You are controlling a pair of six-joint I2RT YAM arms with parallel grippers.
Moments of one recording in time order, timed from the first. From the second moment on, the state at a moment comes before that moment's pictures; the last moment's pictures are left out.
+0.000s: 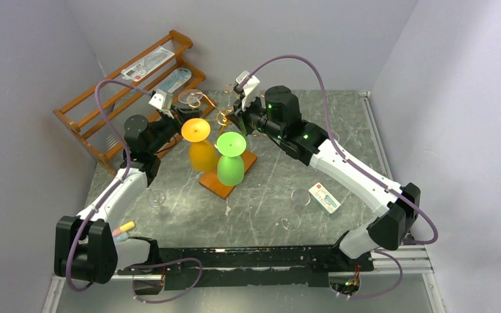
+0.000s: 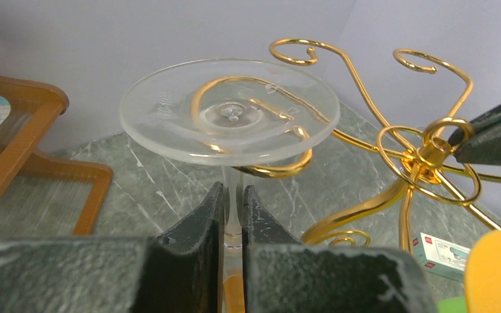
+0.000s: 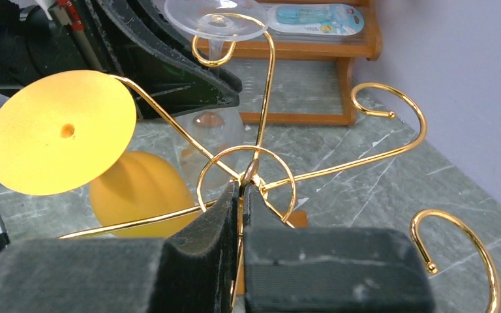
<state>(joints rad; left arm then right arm) -0.18 1.23 0.78 0.57 0.50 -0.28 0.80 1.49 1.49 -0.20 -0.11 -0.09</state>
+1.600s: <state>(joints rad) -0.17 0.84 0.85 -0.21 0.12 -0.12 0.79 1.12 1.48 -0.27 0.07 0.17</state>
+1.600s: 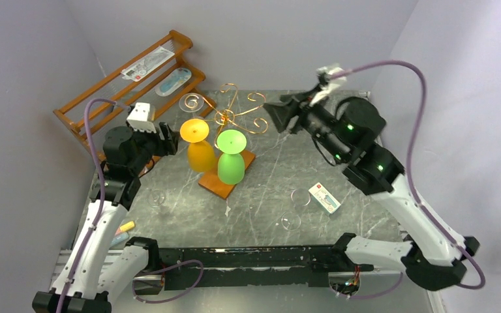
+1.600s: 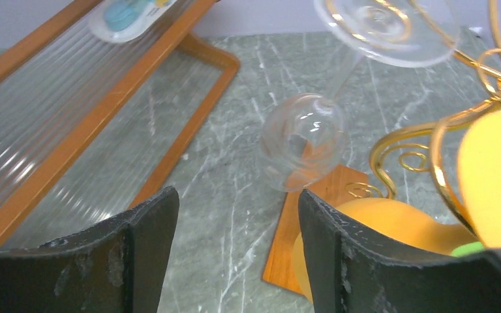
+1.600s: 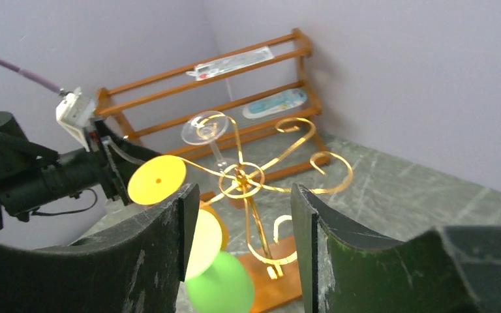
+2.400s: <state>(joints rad) -0.17 0.83 0.96 -0.76 -0.37 -0.40 0.79 0.96 1.15 -0.43 0.24 0.41</state>
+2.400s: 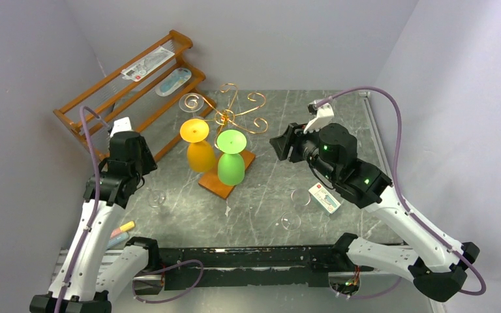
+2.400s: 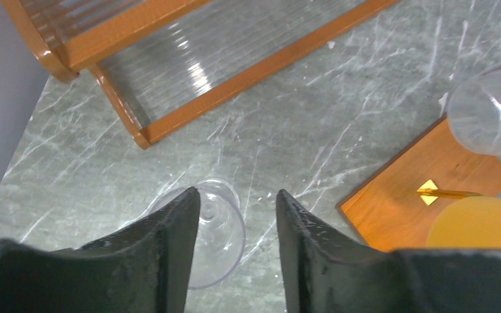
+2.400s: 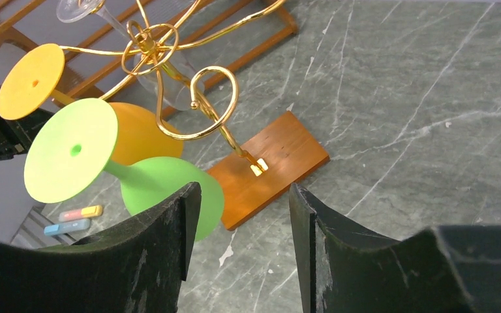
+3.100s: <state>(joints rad) -0.17 0.92 0.97 -0.82 -0.37 -0.44 0.79 0.91 1.14 -0.42 0.24 0.41</state>
